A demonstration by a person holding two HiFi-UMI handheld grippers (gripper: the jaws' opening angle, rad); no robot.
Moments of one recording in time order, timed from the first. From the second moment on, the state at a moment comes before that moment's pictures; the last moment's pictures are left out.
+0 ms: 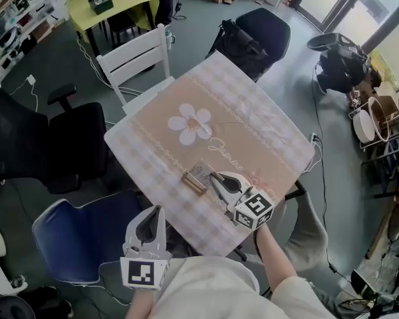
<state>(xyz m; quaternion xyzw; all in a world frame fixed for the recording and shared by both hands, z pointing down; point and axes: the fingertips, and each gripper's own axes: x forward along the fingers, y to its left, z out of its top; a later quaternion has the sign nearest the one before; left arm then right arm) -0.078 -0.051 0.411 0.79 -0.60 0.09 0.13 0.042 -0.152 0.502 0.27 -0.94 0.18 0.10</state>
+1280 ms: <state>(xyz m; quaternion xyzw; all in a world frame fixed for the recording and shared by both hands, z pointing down) -0.065 -0.034 0.398 0.83 -0.55 0.07 0.10 0.117 -0.049 0.391 0.50 -0.85 0.15 0.03</state>
